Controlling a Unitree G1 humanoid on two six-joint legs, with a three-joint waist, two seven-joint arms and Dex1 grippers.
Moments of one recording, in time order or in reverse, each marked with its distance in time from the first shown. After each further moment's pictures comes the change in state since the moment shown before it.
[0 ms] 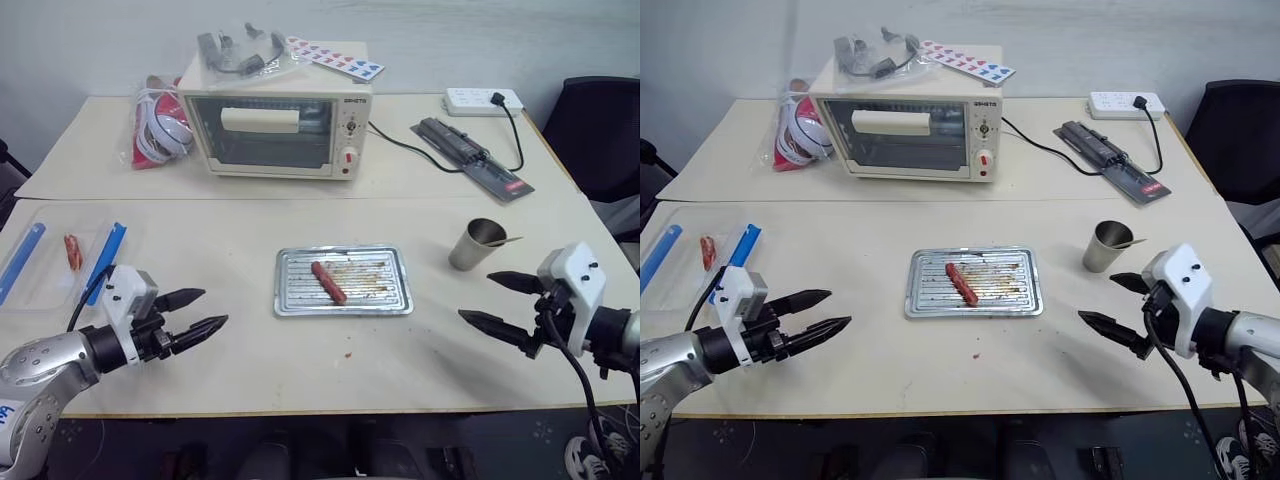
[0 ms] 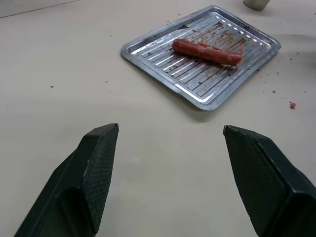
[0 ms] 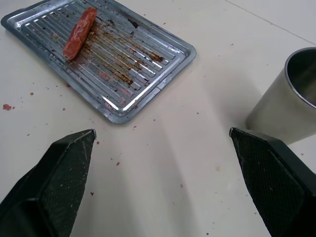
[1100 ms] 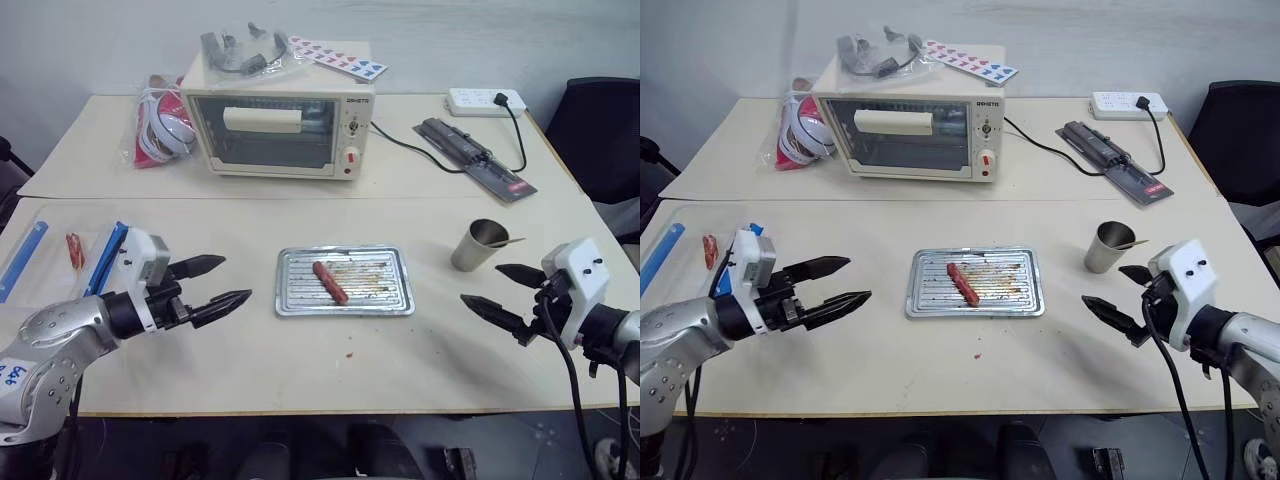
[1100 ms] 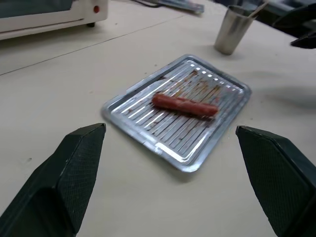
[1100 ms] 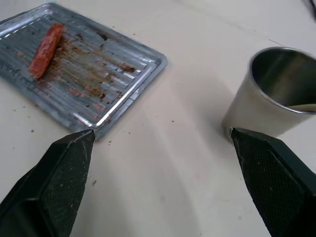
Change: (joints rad) left arm -0.285 0.003 -0.080 0.032 -0.128 0.133 -0.029; right arm -0.022 0.117 -0.037 -0.021 0.027 0.045 -0.193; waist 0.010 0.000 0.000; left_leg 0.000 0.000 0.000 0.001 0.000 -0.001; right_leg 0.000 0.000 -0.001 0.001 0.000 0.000
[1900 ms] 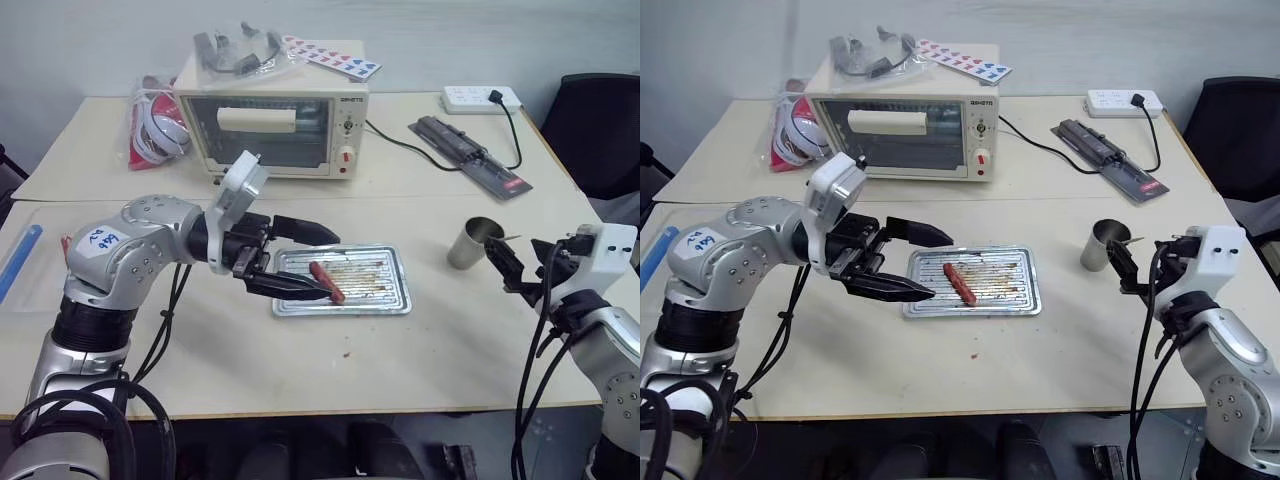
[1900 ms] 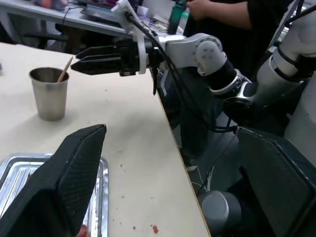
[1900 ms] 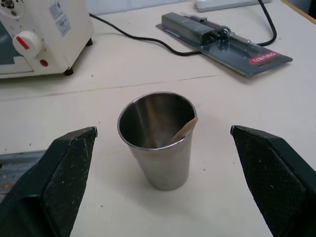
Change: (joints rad) left arm -0.661 -0.102 -0.426 0.292 0.007 0.052 -0.434; right arm -0.198 0.367 -0.042 0.028 0.062 0.034 -0.536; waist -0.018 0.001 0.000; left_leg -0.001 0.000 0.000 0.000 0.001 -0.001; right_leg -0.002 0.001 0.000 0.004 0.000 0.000
